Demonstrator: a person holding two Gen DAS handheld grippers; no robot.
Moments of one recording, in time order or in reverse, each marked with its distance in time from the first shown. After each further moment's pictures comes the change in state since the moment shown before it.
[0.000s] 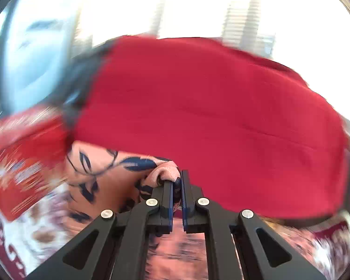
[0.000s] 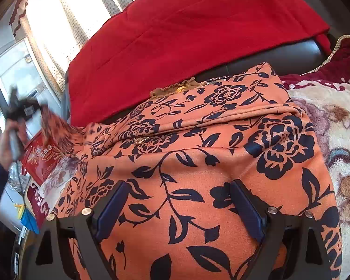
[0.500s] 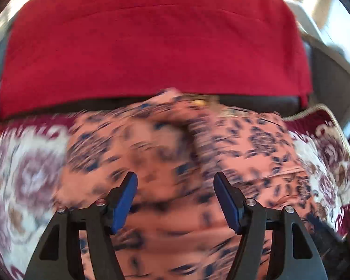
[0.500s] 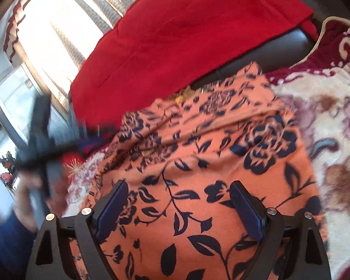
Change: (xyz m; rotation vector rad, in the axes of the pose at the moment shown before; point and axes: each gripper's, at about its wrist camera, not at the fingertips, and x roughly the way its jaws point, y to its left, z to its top) left arm 0.032 -0.103 -0.168 0.202 0.416 -0.160; right arm -0.035 -0.015 0.010 0.122 -0.042 0.059
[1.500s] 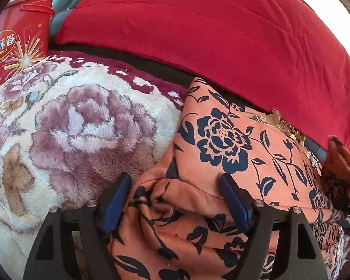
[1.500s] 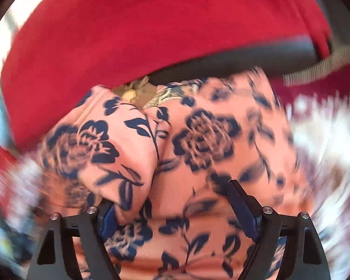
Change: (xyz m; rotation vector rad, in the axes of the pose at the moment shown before) left arm 0.059 0.131 -0.041 -0.389 -0.079 0.121; right arm 0.118 0.001 0.109 0.091 0.248 -0.350
